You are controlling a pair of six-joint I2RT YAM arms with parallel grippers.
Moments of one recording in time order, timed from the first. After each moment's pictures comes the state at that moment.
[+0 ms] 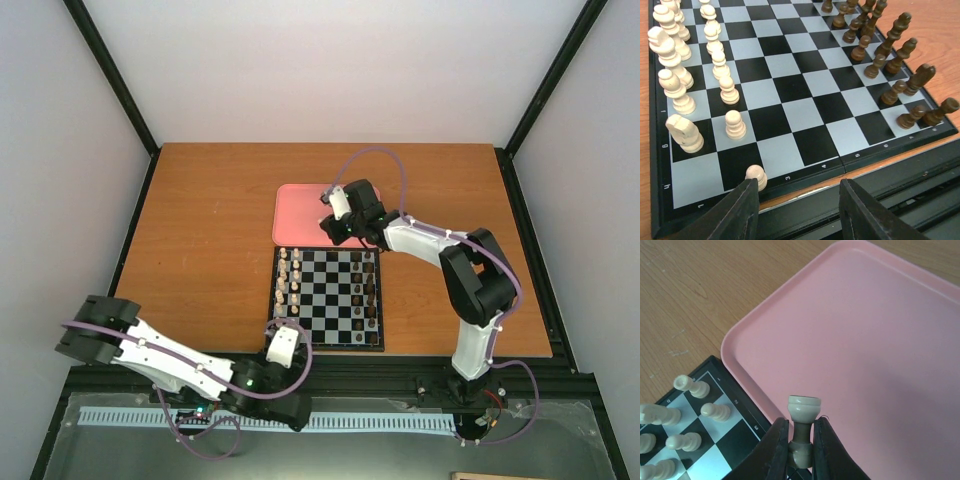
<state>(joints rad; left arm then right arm) -1.83 1.29 0.55 -0.54 -0.96 -1.44 0.59 1.87 1.21 -0.09 -0.27 -0.02</state>
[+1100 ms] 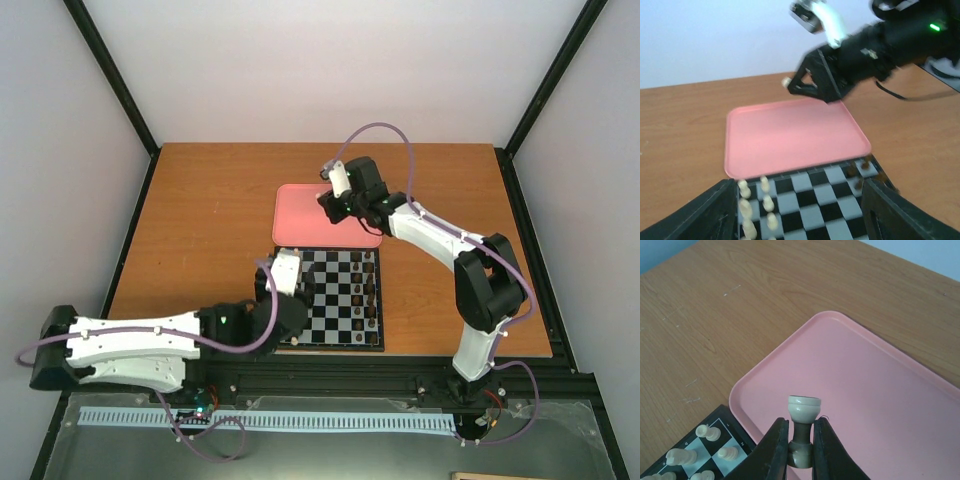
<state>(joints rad) -1.44 1.04 0.79 -0.36 -1.11 -0.60 0.58 1.81 1.37 -0.20 -0.23 -0.02</state>
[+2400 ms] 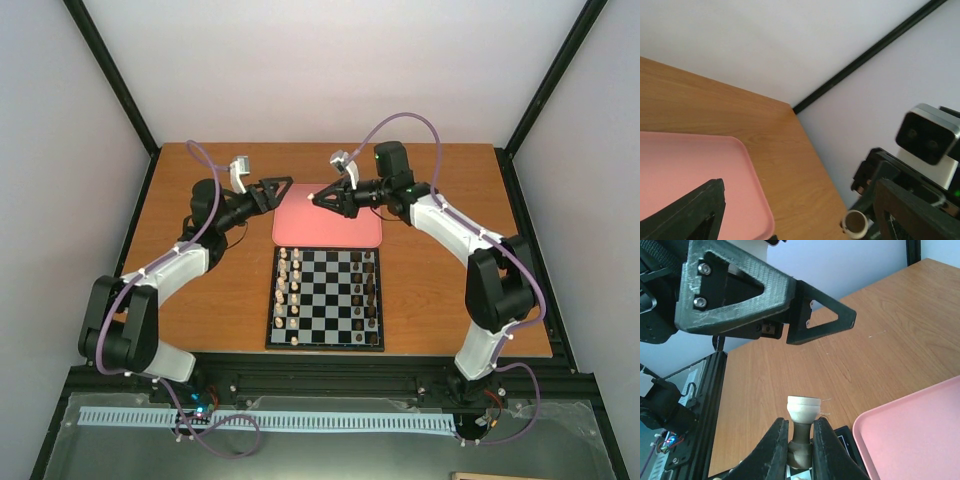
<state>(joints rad) -0.24 1.44 0.81 0.56 0.56 -0.79 0.44 1.77 1.38 -0.14 -0.99 -0.04</state>
